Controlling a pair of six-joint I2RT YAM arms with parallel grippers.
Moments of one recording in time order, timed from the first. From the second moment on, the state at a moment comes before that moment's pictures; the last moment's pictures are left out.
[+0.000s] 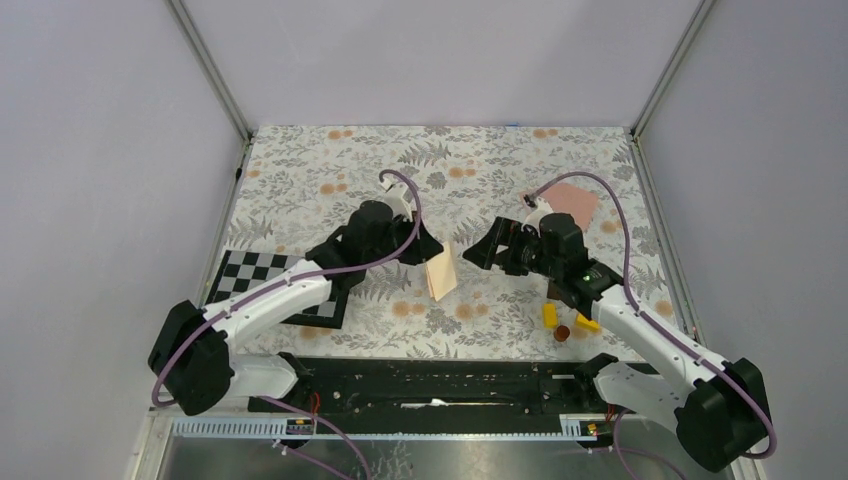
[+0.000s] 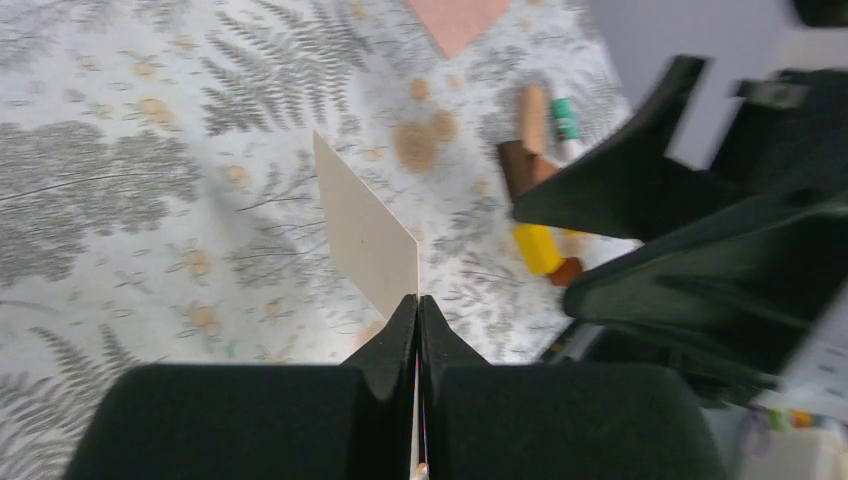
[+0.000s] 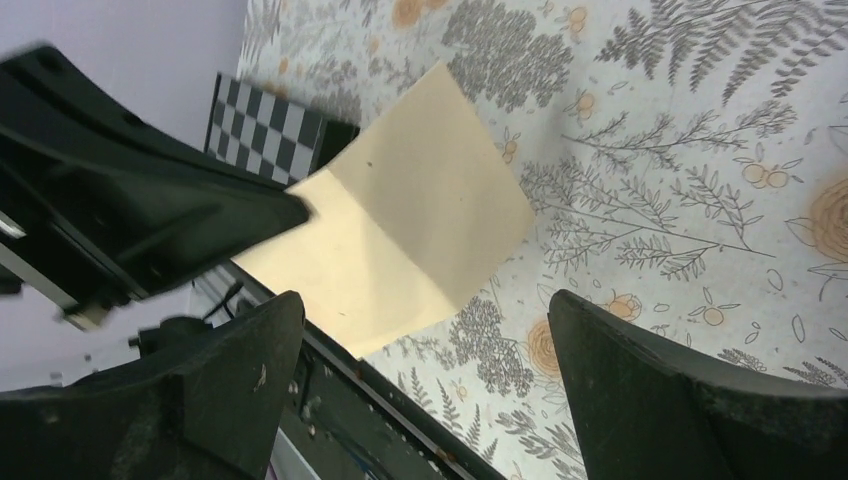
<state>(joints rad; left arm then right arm) -0.75 1.28 0.86 -0.03 0.14 -0.61 0.51 1.02 0.66 -0.12 -0.28 0.73</state>
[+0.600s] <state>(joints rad) -0.57 1.22 0.76 0.40 0.65 -0.93 0.38 1.02 0.66 0.10 -0.59 0.69</state>
